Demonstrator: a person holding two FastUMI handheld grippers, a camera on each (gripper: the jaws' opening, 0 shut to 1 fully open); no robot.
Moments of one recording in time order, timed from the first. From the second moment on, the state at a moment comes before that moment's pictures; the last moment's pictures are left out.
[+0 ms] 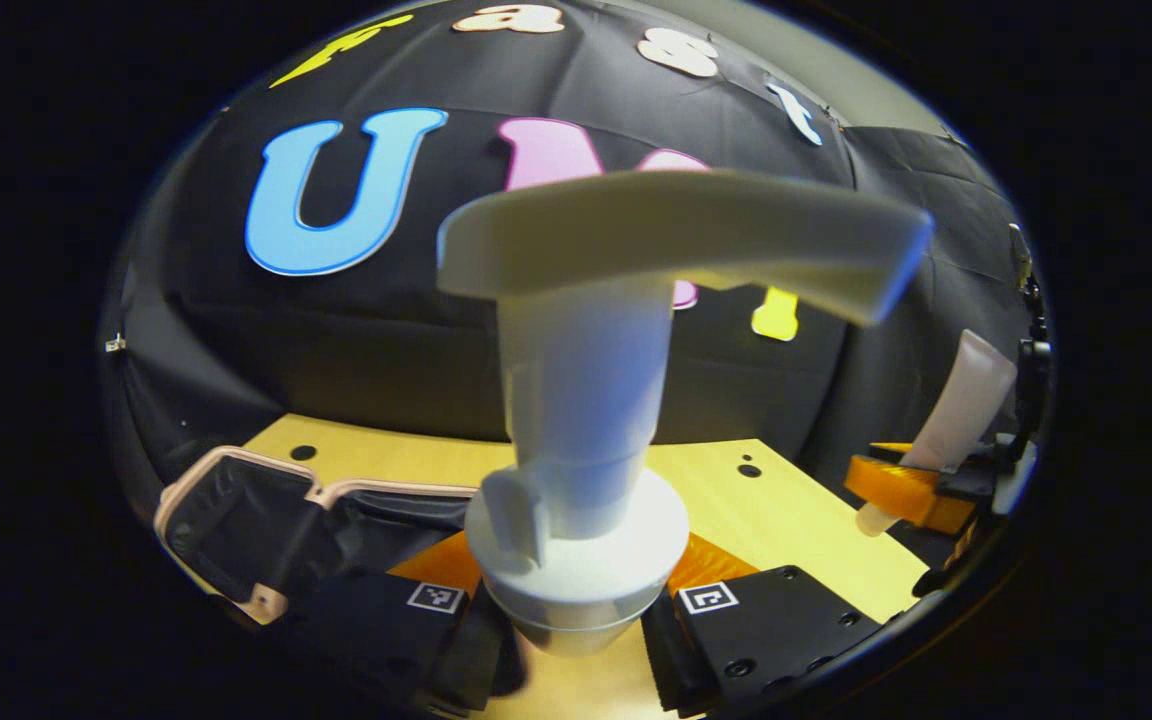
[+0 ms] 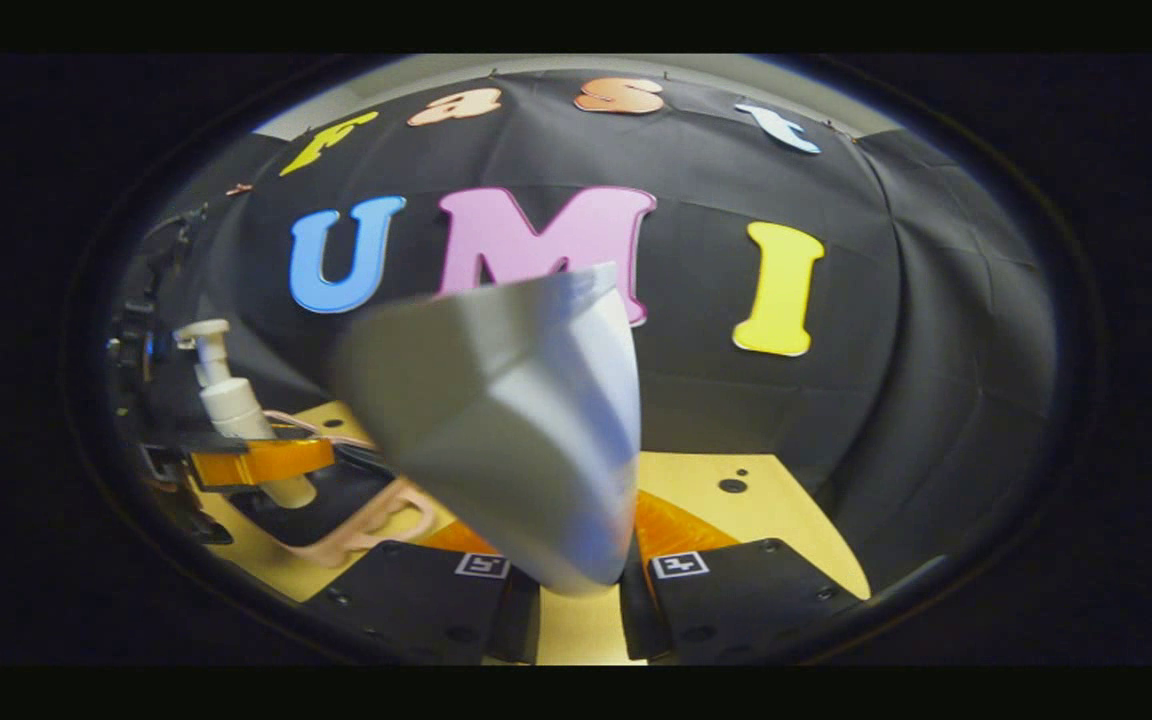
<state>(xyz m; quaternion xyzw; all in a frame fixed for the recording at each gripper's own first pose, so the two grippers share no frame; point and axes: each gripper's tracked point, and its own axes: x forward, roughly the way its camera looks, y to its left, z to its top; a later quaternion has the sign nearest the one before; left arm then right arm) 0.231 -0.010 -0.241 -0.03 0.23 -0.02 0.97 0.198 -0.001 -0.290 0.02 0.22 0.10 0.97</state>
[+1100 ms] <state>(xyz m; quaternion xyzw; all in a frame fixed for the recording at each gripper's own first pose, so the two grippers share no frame) 0.209 0.125 -0.424 -0.10 0.60 0.06 0.79 0.171 0.207 -0.291 0.08 0.25 0.21 0.94</state>
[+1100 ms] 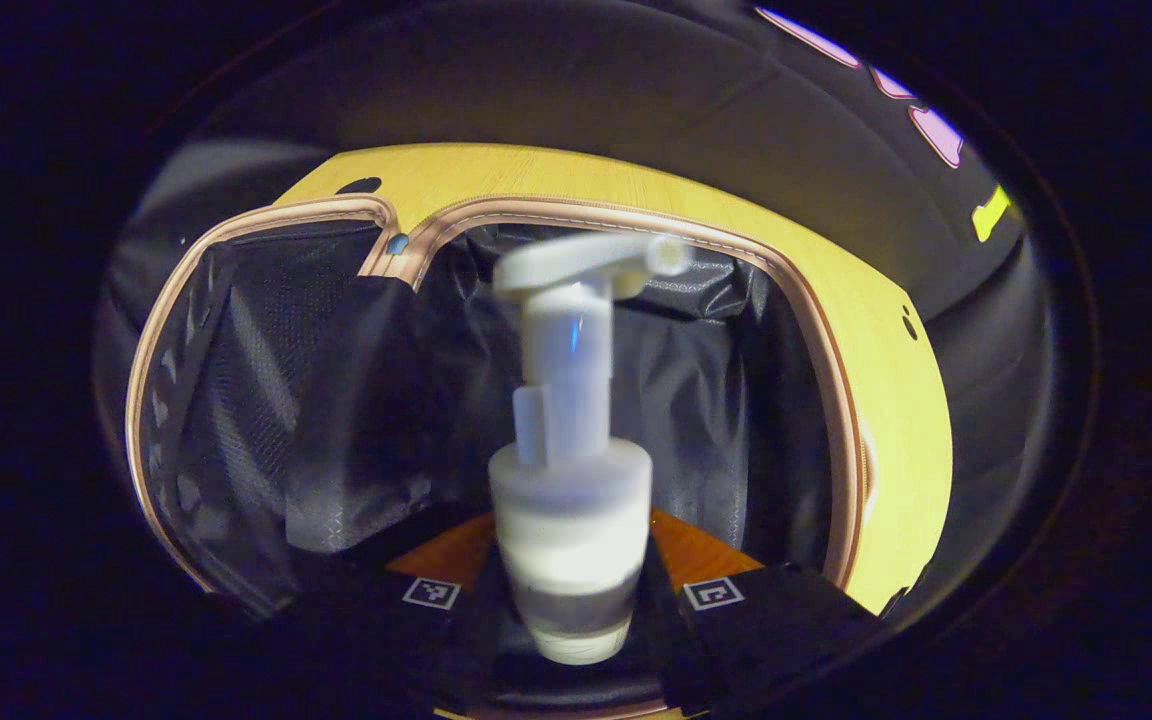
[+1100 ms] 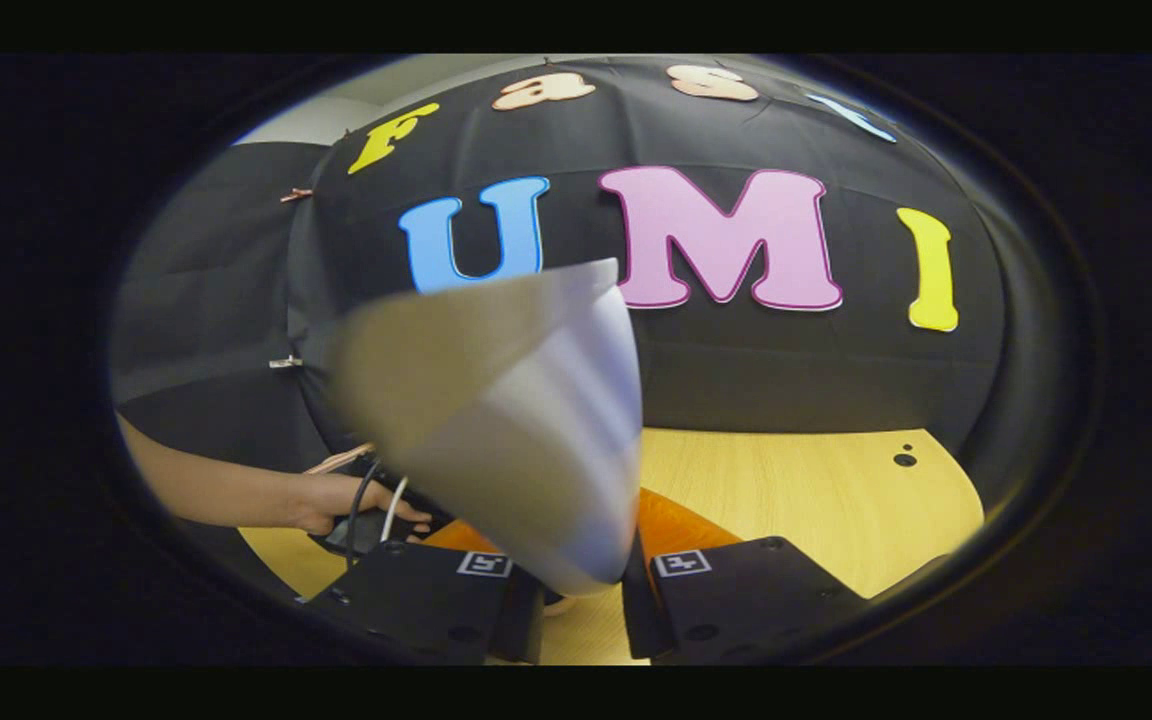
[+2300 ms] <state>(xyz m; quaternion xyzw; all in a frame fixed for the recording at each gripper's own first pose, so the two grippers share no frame) 0.074 0.185 -0.283 -0.18 0.39 0.11 0.90 0.178 0.308 -0.434 0.05 0.46 0.19 0.87</state>
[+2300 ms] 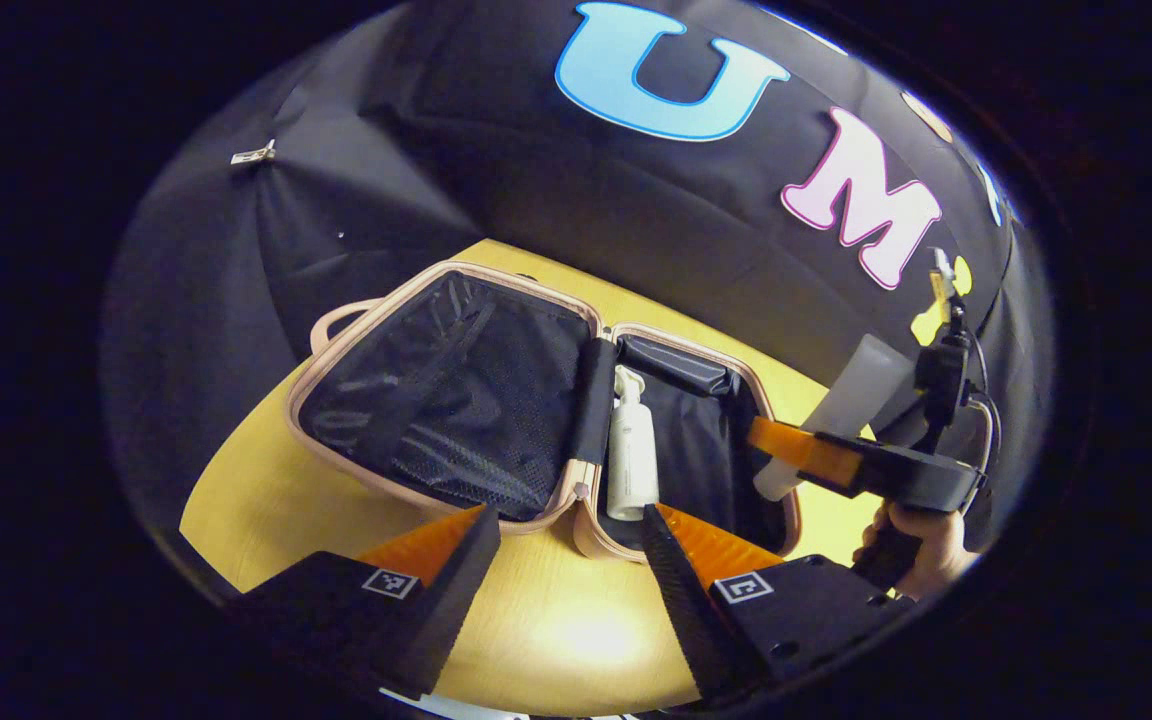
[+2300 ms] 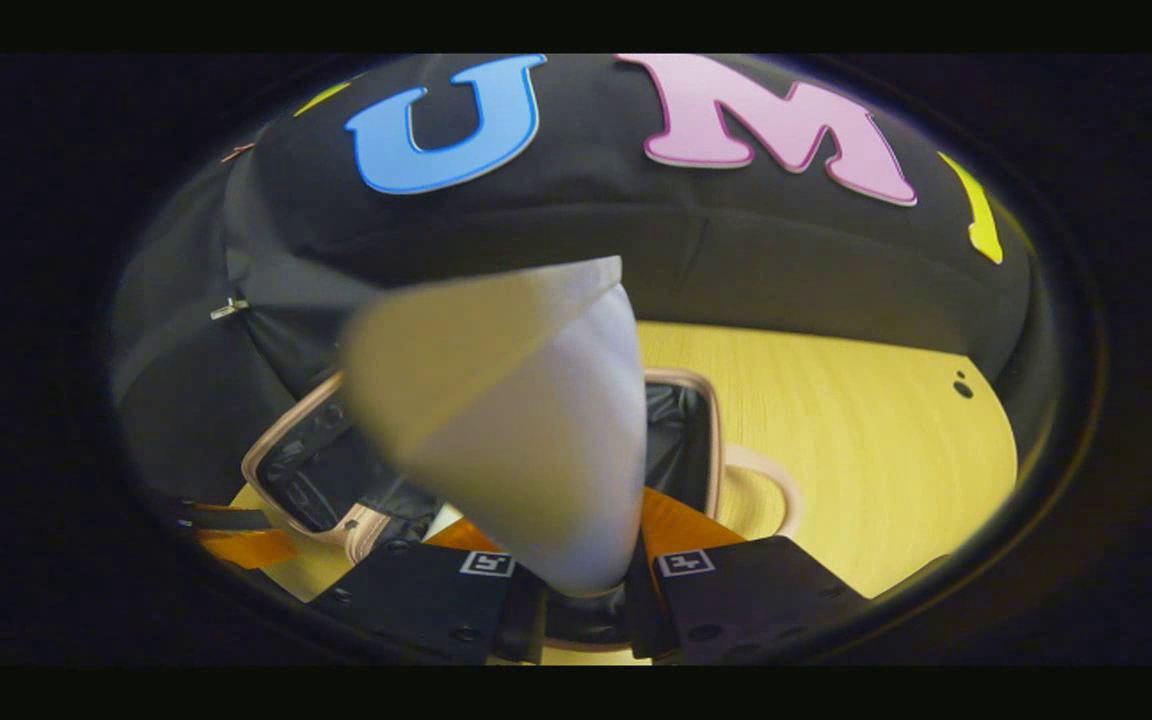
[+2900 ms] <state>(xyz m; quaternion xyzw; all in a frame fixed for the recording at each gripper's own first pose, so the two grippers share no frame) 0.065 0.201 -0.265 -0.18 0.38 0.10 0.90 0.159 0.330 -0.517 0.08 0.61 0.12 0.78</state>
